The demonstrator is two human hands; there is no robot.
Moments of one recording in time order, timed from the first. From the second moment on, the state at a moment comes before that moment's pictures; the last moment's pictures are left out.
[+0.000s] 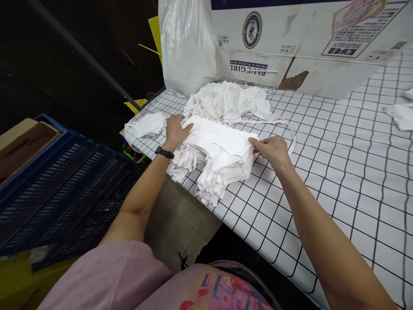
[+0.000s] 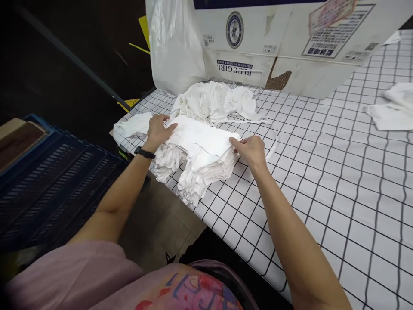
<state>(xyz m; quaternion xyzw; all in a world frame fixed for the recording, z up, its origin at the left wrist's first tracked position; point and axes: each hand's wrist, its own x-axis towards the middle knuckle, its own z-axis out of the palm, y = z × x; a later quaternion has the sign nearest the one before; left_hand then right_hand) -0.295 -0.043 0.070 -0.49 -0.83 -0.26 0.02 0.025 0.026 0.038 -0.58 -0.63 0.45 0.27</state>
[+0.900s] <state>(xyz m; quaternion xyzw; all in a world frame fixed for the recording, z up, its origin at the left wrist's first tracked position) -0.156 -0.177 0.032 -0.47 -0.84 -0.23 -0.10 0.050 0.098 0.011 -0.35 -0.66 0.63 0.24</state>
